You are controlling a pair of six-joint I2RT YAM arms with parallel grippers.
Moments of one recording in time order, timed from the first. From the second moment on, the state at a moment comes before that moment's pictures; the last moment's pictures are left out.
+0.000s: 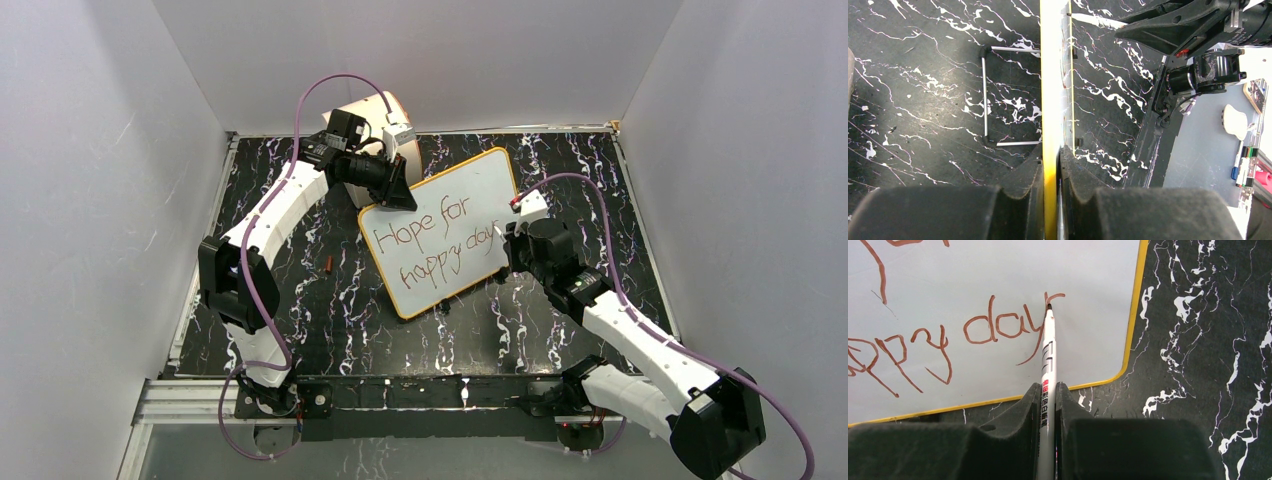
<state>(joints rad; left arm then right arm) -0.40 1.79 1.68 -0.80 0.82 0.18 0.57 0.95 0.64 -0.20 0.18 0.09</state>
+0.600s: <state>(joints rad) -0.40 1.79 1.68 -0.80 0.82 0.18 0.57 0.96 0.64 -0.26 0.21 0.12</state>
